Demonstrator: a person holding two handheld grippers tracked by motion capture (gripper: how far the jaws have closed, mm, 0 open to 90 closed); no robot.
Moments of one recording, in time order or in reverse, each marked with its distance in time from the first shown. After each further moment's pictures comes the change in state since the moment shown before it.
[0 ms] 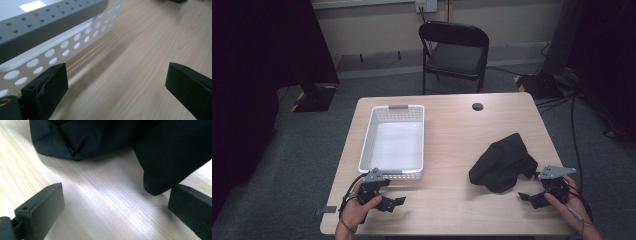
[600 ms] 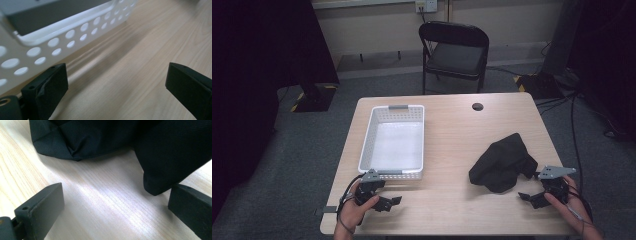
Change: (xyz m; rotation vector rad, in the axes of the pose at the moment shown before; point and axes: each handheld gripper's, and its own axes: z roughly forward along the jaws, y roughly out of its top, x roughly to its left) left arm 0.010 -0.011 -0.003 0.035 0.059 -0.045; right arm 0.000 0.000 0.000 0.000 0.000 0.000
